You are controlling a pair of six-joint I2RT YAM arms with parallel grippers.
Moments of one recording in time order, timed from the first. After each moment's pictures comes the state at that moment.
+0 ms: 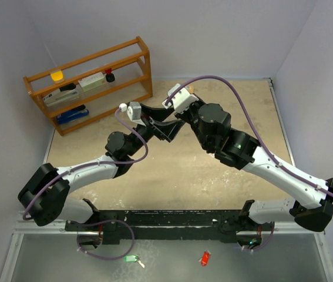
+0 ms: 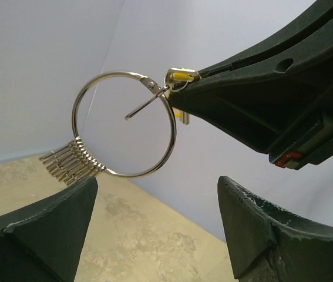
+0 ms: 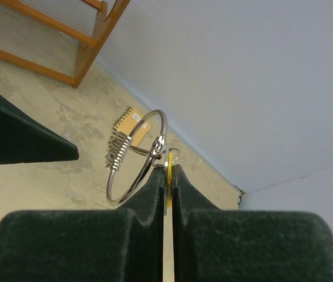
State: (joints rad) left arm -0.75 1.36 0.68 1.17 0.15 -0.52; right arm 1.01 1.24 1.39 -0.26 0.70 -0.60
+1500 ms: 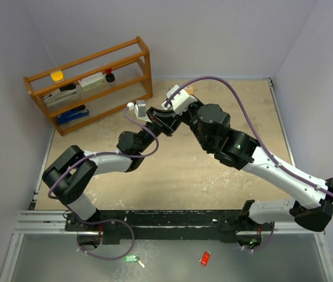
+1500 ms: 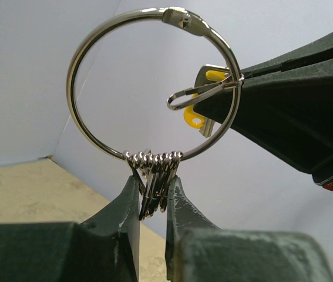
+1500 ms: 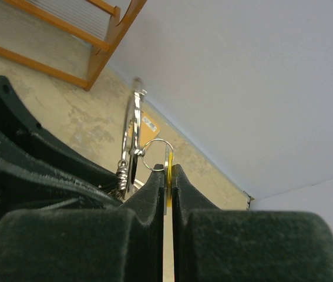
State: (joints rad) left arm -0.75 1.63 0.75 1.48 0.14 -0.68; right arm 1.01 1.24 1.38 -0.26 0.66 -0.58
